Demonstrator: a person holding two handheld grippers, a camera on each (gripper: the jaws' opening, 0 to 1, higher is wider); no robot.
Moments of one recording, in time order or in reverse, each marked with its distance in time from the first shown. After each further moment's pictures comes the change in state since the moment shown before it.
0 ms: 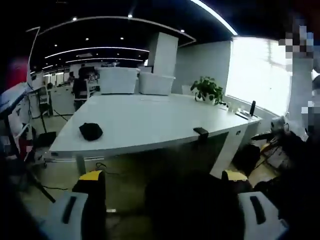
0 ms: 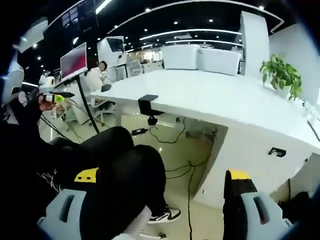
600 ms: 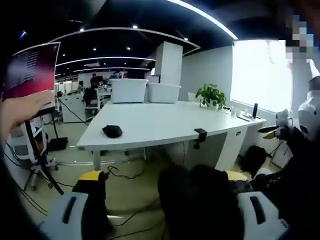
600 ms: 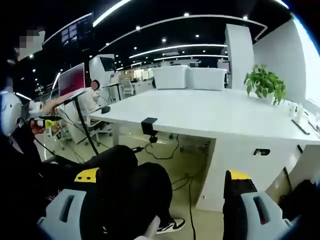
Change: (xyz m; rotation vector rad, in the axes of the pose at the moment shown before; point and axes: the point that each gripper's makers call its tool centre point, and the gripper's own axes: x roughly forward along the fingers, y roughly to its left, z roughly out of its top) left arm -0.081 -0.005 -0.014 0.037 -0.062 0.058; right arm -0.052 0.019 0.020 0.089 -0.167 -0.059
